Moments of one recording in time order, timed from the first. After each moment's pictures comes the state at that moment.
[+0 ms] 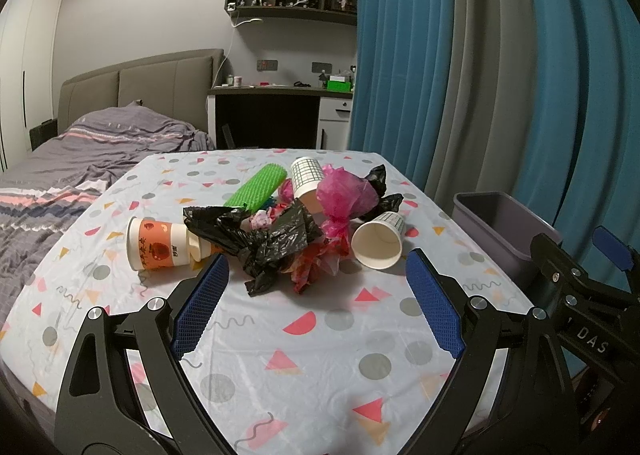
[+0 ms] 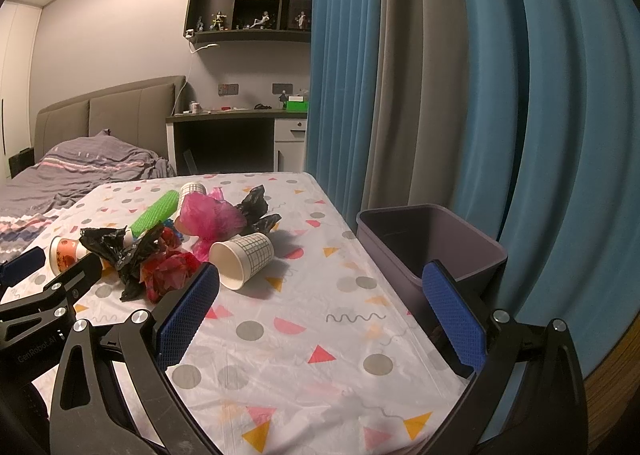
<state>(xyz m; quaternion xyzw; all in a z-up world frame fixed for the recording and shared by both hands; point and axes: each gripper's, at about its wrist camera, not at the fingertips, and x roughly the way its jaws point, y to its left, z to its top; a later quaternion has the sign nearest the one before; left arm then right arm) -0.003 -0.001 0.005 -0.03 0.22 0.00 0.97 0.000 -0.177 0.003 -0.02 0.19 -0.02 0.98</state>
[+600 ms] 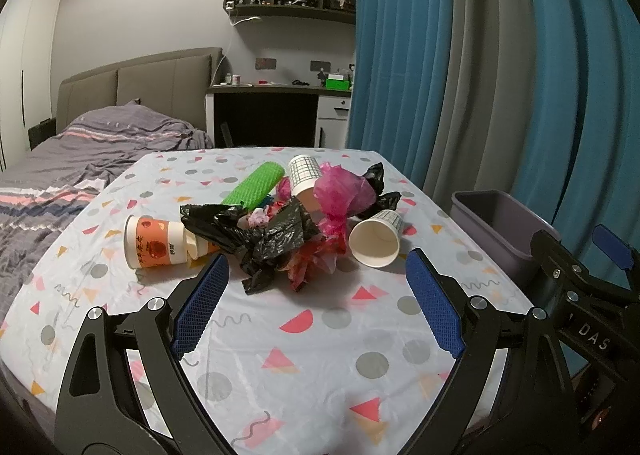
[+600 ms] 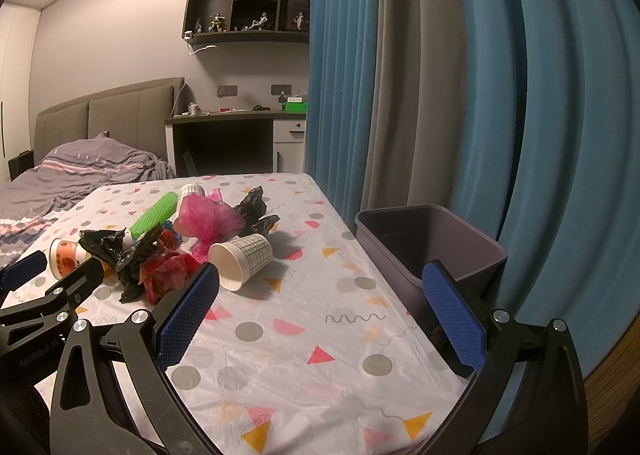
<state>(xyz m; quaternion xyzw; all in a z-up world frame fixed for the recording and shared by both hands) -0.005 -0.005 0.004 -0.04 0.22 0.00 0.97 0.001 -0.179 0.006 -0.02 0.19 -0.02 0.98</state>
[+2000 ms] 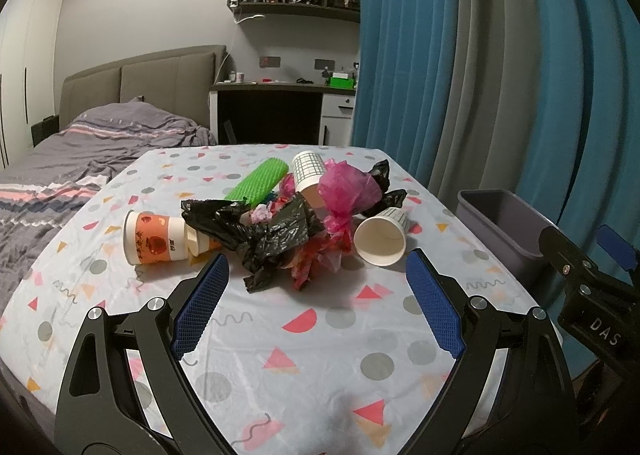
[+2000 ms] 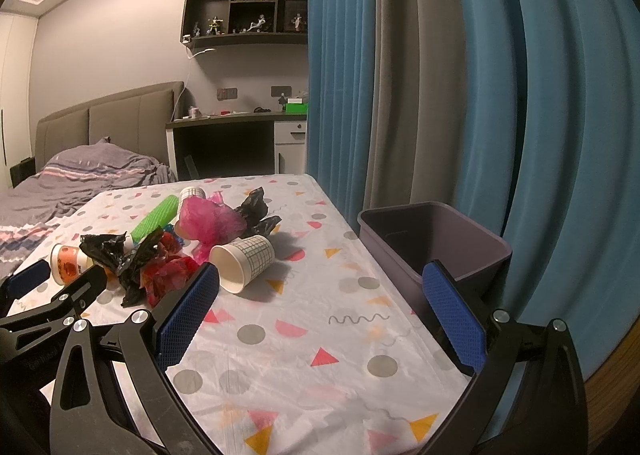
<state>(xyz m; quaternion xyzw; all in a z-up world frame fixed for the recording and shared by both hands) 0.000 -0.008 -0.007 -0.04 0.22 0.01 0.97 0.002 -0.175 0.005 -0.01 0.19 -0.02 0.98</state>
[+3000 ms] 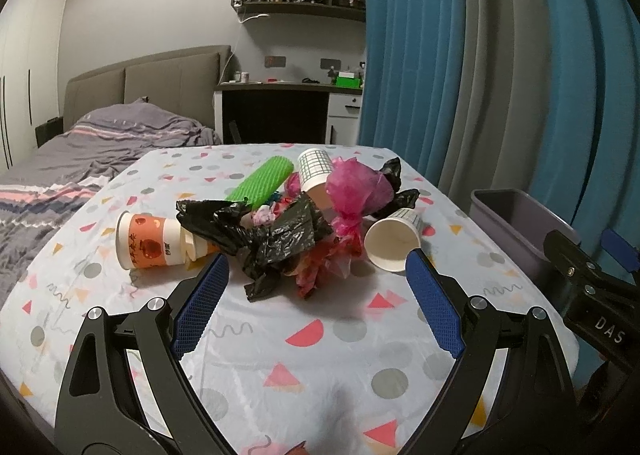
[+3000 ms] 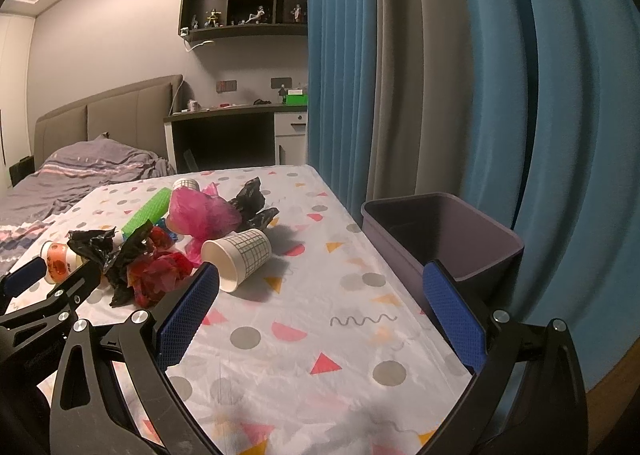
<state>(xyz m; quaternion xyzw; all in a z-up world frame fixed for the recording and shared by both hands) 0.027 -0.003 -0.023 -0.04 0.22 0.02 0.97 0.022 -0.182 -0.012 0.00 0.20 -0.02 0.98</state>
